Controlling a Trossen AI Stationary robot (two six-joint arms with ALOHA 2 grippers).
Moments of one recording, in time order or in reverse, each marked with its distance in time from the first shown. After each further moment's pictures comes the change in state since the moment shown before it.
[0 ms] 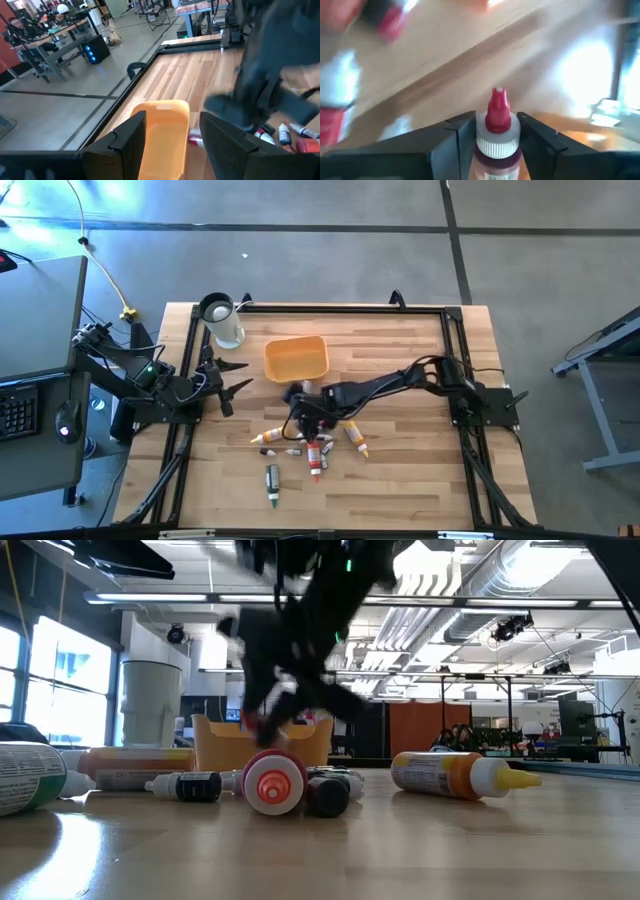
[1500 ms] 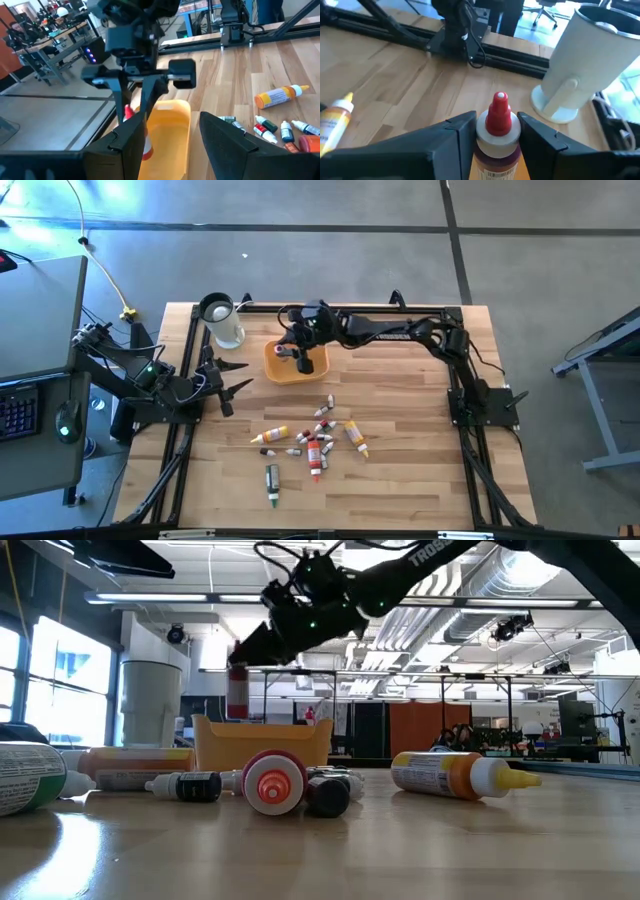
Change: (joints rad) left arm 0.000 0.000 0.000 0.004 0.000 0.031; right arm -0.451 -0.032 0.002 0.493 -0.714 0.750
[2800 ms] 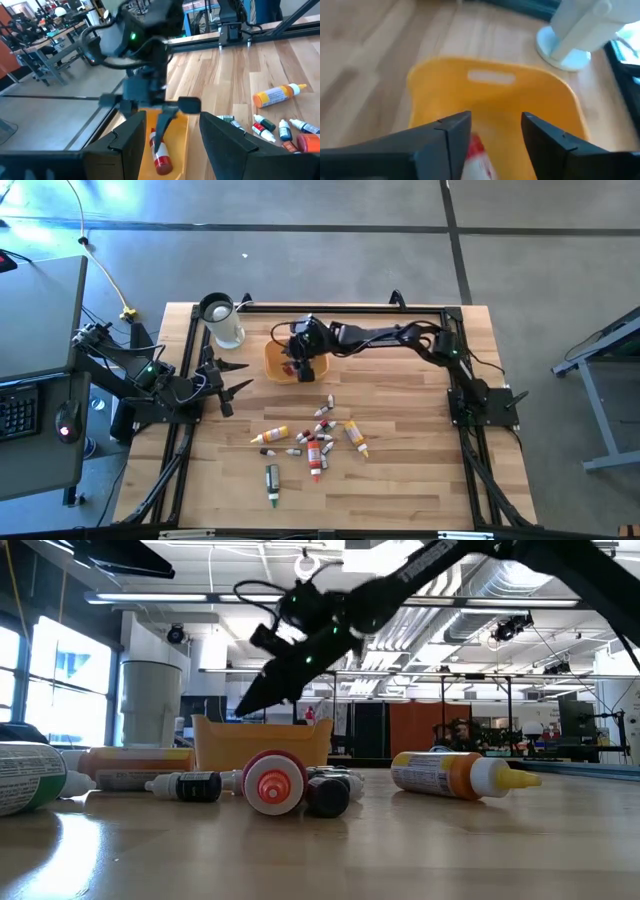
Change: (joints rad) left arm 0.000 0.000 0.000 -0.003 0.010 0.000; right arm 0.043 0.060 0.000 -0.163 0.208 -0.117
